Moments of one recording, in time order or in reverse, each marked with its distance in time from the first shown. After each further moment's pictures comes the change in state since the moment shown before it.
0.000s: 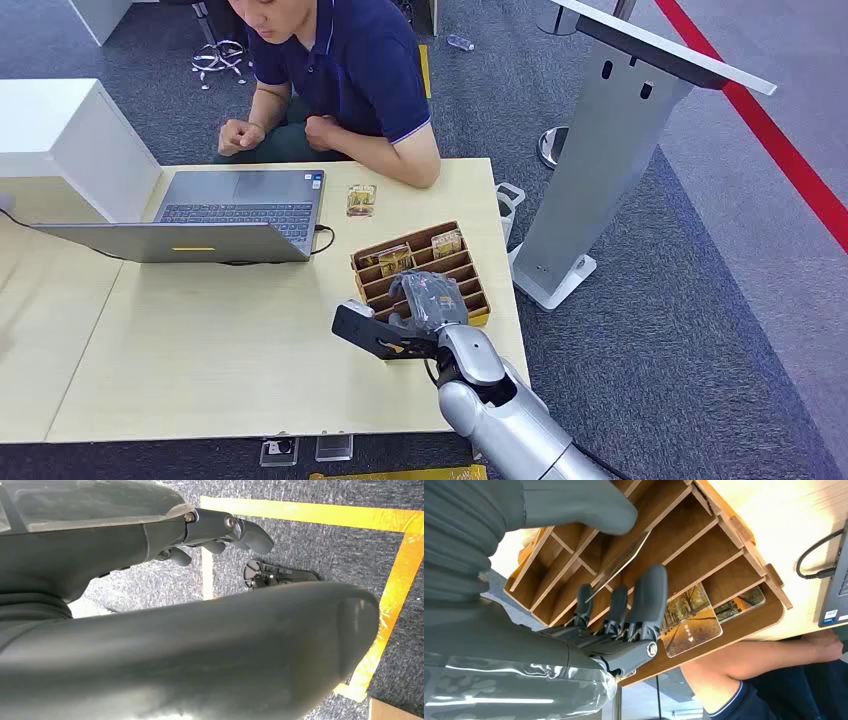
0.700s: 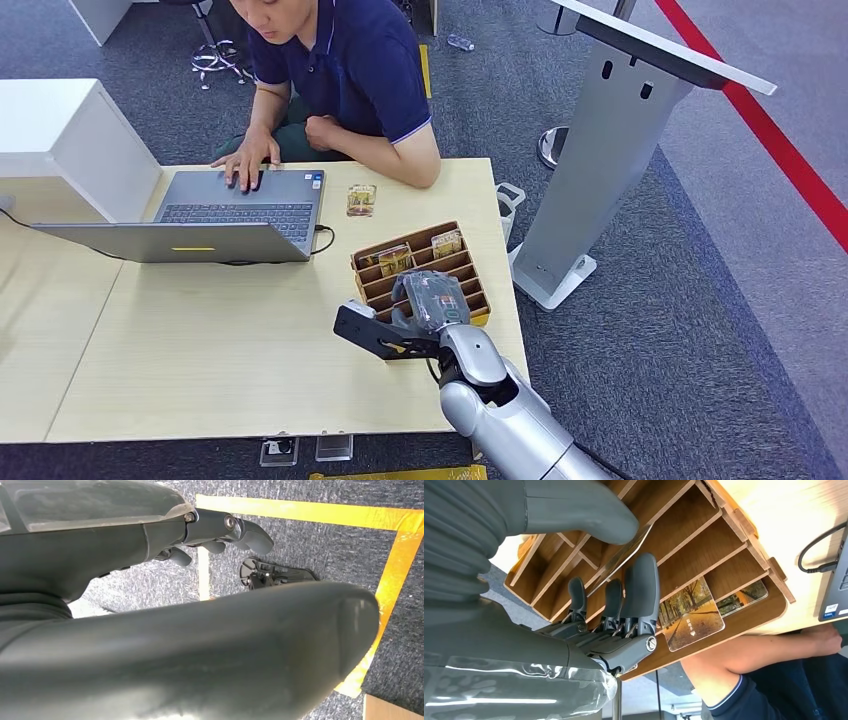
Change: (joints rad) left arm 0.000 -0.001 0.000 0.000 0.005 -0.008 -0.016; right arm 0.000 -0.003 0.000 0.001 0.018 -0.014 -0.009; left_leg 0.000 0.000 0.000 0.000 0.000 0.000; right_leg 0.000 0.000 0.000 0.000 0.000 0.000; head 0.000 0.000
